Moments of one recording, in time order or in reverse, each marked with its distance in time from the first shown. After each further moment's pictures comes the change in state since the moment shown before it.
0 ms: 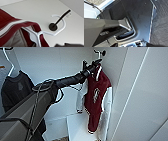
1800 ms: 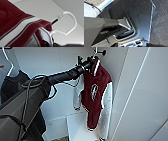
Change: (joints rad) left arm -0.064 -0.088 0.023 0.338 -0.042 -0.348; right arm -0.008 -0.001 0.000 0.016 0.008 0.000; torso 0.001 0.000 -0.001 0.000
